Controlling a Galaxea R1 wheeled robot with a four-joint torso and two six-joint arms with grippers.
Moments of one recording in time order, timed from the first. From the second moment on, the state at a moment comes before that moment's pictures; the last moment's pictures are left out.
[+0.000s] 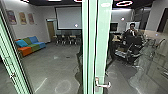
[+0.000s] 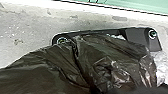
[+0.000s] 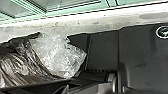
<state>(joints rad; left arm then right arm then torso) 1.40 2.99 -2.75 -0.32 0.10 0.32 -1.54 2.87 -2.33 -0.14 0.11 0.07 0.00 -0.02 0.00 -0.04</state>
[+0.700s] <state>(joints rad) 1.41 2.86 -2.55 -0.32 0.07 0.32 -1.56 2.51 -1.88 -0.12 0.21 0.07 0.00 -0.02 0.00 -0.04</state>
